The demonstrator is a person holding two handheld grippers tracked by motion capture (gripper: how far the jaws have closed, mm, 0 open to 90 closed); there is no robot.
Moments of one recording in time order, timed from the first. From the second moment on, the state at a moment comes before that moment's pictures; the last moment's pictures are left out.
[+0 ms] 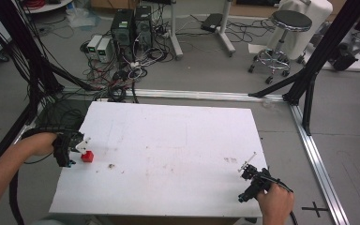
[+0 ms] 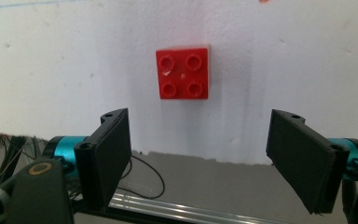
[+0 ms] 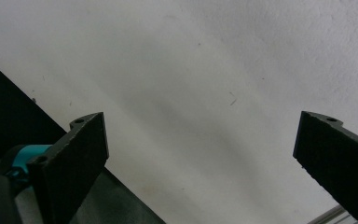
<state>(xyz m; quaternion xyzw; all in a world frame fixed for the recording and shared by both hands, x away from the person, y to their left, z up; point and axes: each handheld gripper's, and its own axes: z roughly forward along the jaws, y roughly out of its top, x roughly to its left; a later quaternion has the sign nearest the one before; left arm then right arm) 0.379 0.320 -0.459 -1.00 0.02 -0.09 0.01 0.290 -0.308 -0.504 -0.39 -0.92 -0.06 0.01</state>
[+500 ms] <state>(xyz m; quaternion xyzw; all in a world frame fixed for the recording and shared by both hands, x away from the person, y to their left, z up) 0.396 0.308 -0.479 -1.00 0.03 -0.07 0.01 0.289 -0.308 -0.505 -0.39 -0.92 -0.06 0.01</state>
